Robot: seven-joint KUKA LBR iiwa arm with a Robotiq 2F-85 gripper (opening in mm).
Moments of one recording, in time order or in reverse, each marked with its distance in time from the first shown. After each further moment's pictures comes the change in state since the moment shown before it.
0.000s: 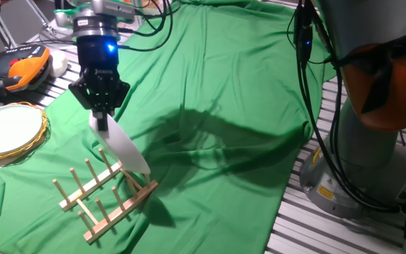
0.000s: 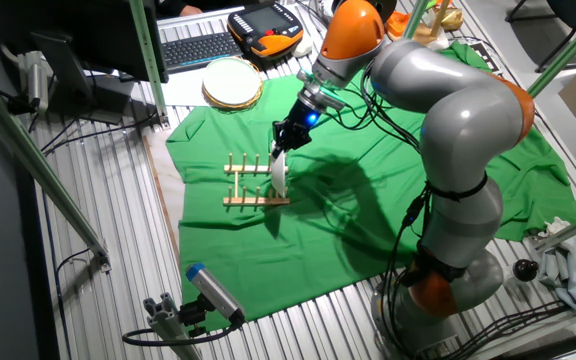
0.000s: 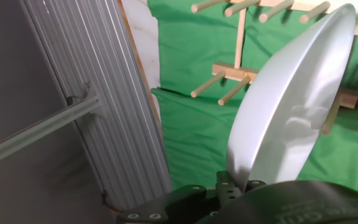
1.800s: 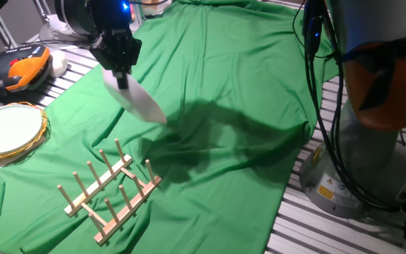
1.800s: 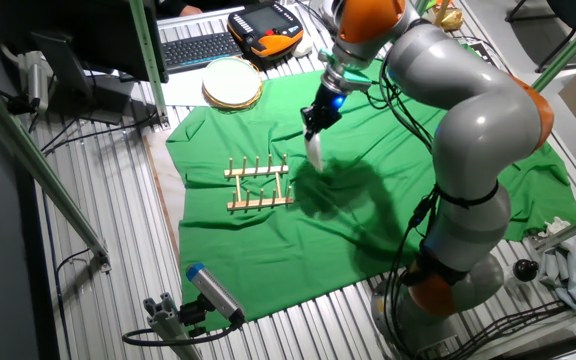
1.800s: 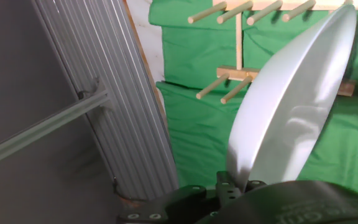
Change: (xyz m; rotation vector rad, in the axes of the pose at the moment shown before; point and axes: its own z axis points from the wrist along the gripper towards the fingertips) arm -0.012 -0.067 -0.081 0.288 -0.128 -0.130
